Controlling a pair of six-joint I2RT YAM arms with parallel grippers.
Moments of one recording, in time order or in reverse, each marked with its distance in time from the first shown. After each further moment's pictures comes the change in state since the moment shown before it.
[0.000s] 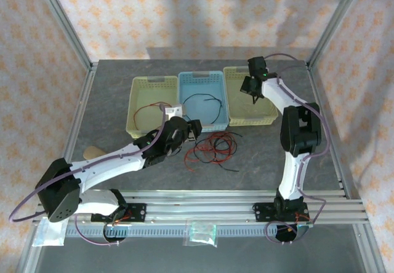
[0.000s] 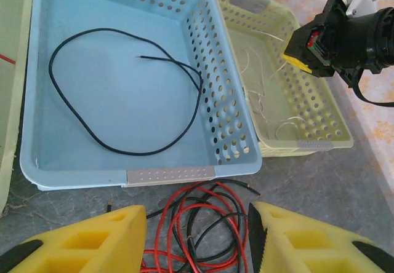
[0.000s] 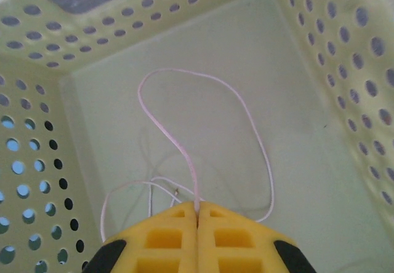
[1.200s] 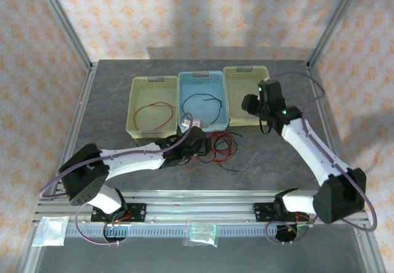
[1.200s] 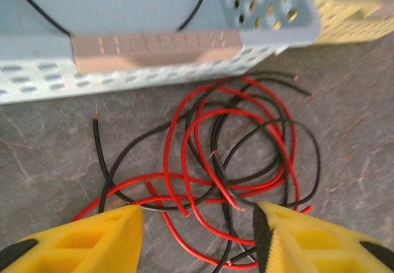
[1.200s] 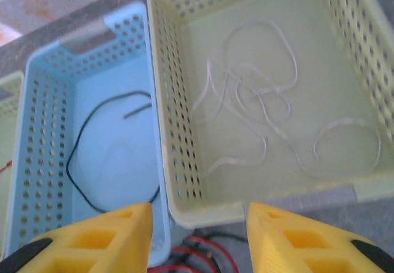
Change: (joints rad) left arm -0.090 0.237 0.042 -0.084 0.081 0.017; right arm 0.135 -0.770 -0.580 0.047 -0.066 0.076
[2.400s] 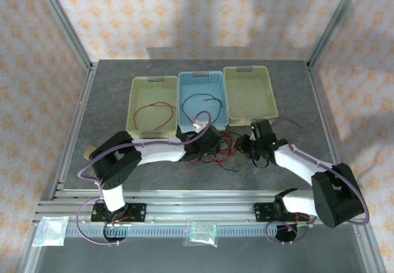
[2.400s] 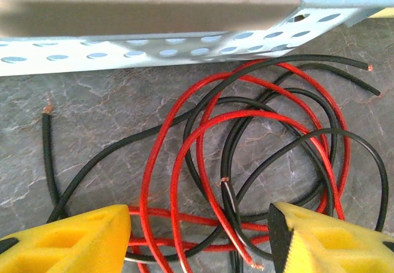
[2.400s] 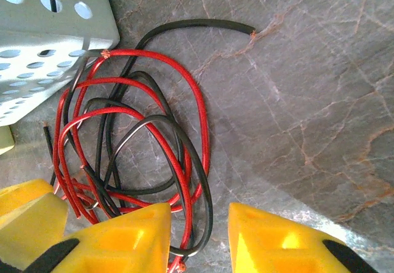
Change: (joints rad) left arm -0.005 0.270 0.192 -0.069 -0.014 -0.078; right arm 0.039 0.000 -0.521 0.289 -0.333 0.265
